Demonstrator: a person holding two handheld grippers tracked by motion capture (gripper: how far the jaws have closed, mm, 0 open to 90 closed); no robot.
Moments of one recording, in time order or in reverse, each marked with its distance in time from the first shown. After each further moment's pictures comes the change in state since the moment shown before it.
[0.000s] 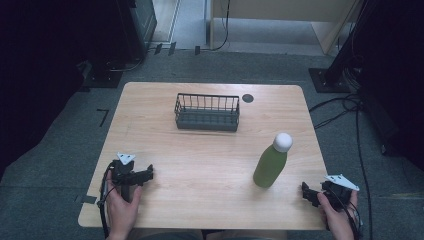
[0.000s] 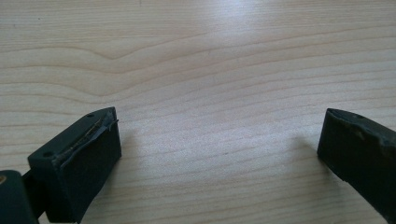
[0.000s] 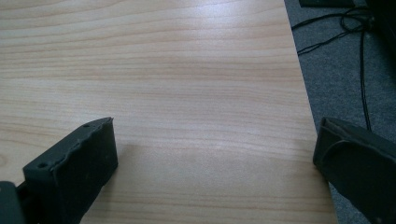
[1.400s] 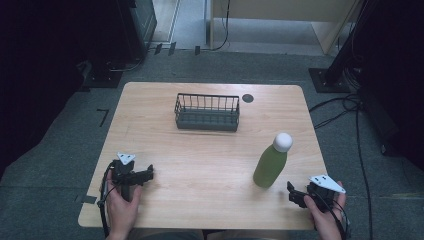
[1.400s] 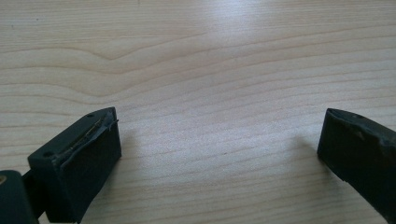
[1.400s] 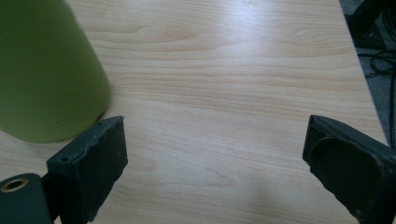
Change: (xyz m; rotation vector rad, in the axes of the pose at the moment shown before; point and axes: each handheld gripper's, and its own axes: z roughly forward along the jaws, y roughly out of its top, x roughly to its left) left arm 0.000 0.000 0.000 0.000 -0.004 0.003; right arm 0.054 0.009 -0.025 -0.081 0.100 -0.109
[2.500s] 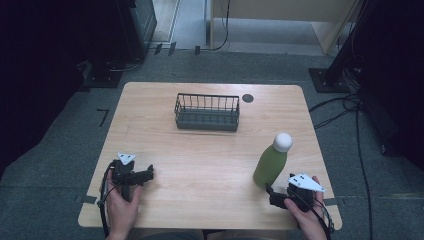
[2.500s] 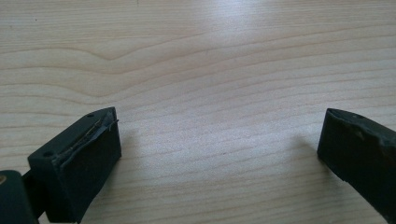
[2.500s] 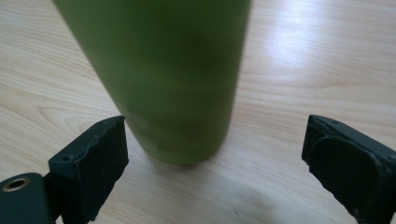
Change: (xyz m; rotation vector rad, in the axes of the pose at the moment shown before) left arm 0.000 0.000 0.000 0.000 -0.002 0.002; right arm 0.053 0.013 0.000 -0.052 0.188 -0.098
